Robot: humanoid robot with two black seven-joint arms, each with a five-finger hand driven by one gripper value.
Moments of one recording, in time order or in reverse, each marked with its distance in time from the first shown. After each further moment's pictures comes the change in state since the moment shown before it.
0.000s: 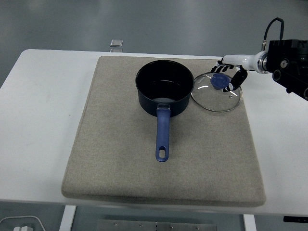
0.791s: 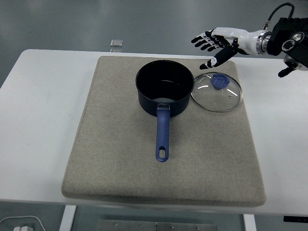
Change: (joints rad) left arm 0.000 0.000 0.000 0.000 0.000 0.000 0.000; right arm -0.013 -0.017 0.273 -0.012 0.366 0.129 0.023
